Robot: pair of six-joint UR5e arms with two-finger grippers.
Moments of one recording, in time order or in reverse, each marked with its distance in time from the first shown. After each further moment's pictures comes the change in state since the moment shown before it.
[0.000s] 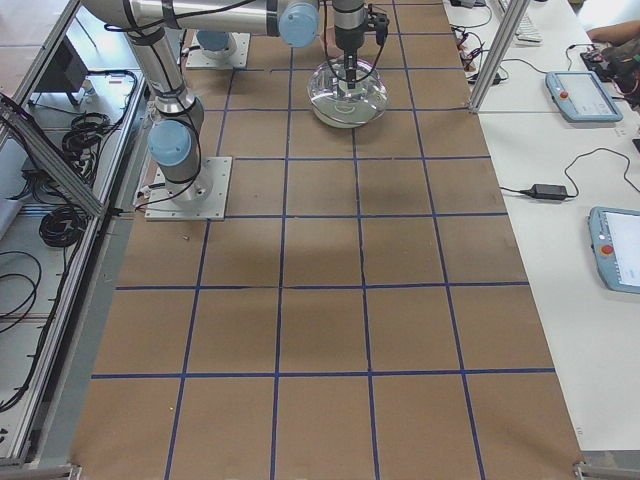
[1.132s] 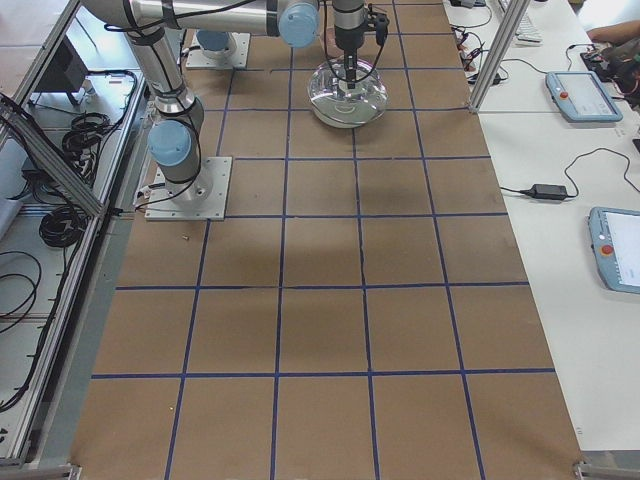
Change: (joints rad) left arm 0.000 0.000 -0.004 0.022 -0.001 0.000; right arm 0.000 0.000 0.000 0.001 0.000 -0.002
